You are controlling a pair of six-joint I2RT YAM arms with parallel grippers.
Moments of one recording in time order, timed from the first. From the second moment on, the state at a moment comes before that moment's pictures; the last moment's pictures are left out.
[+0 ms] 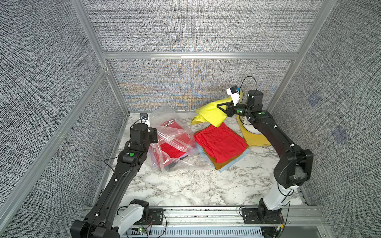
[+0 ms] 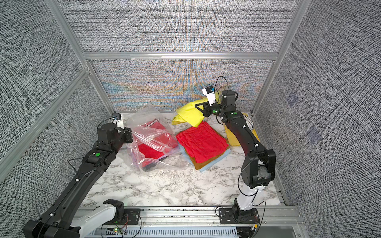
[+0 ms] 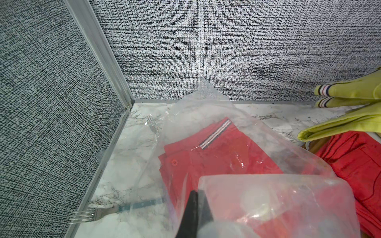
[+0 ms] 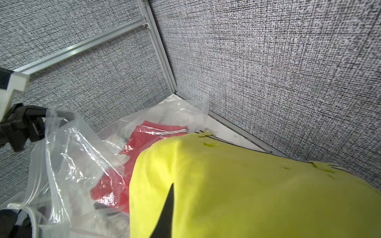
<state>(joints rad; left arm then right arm) -0.26 1.03 0.98 -0.37 -0.23 -0.10 0.17 1.78 1.65 -0.19 -0.83 0.01</state>
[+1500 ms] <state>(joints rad) -0.25 1.03 0.98 -0.38 -0.22 -0.09 0.08 1.49 1.12 -0.27 -0.75 0.08</state>
